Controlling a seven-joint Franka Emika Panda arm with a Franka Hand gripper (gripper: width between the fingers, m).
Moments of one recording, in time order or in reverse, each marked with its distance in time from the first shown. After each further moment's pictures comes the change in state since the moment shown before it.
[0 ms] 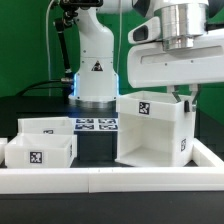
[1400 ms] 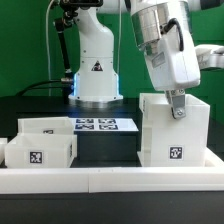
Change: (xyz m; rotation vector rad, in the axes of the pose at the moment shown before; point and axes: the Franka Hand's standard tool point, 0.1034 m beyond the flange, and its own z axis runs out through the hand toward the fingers) arm 0.038 -0.008 0.007 0.078 -0.099 0.894
